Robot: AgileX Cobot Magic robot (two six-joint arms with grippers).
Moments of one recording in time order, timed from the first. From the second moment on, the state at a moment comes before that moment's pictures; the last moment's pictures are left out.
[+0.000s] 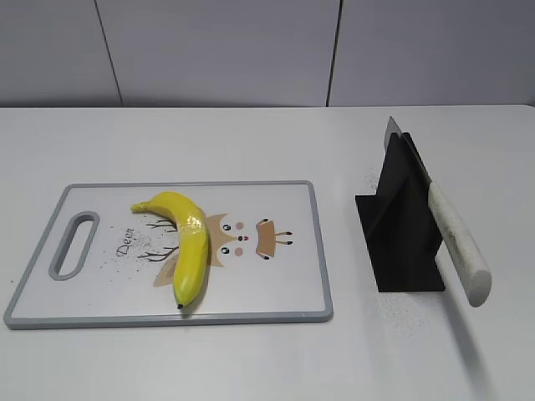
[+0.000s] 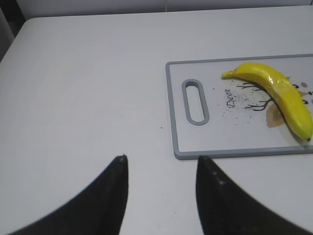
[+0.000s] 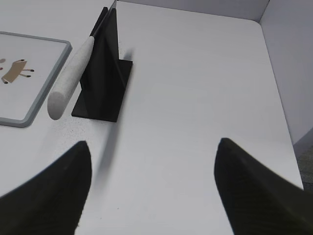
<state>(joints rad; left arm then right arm) -0.03 0.00 -0.49 -0.09 1.10 0.15 0.13 -0.01 -0.51 0.00 1.04 -0.04</state>
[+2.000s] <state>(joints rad) -0.03 0.00 -0.49 -0.09 1.10 0.15 0.19 0.88 -0.91 0.04 1.05 0.03</state>
